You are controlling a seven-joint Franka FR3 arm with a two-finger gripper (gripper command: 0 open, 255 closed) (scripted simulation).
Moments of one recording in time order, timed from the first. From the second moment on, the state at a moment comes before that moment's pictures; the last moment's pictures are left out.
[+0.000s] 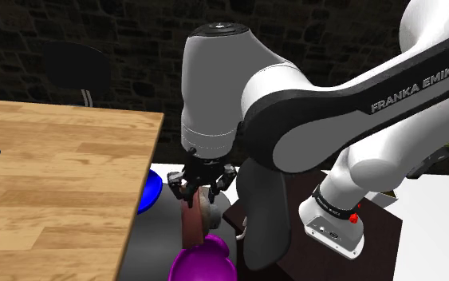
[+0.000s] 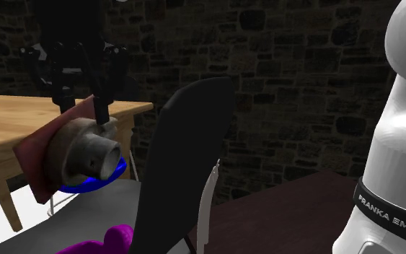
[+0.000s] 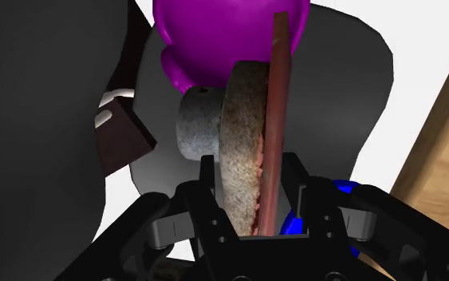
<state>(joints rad) 0.20 -0.35 0.79 -2.43 0.32 2.16 1.28</state>
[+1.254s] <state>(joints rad) 0.23 -0.28 0.98 -2.52 0.35 2.33 1.45</state>
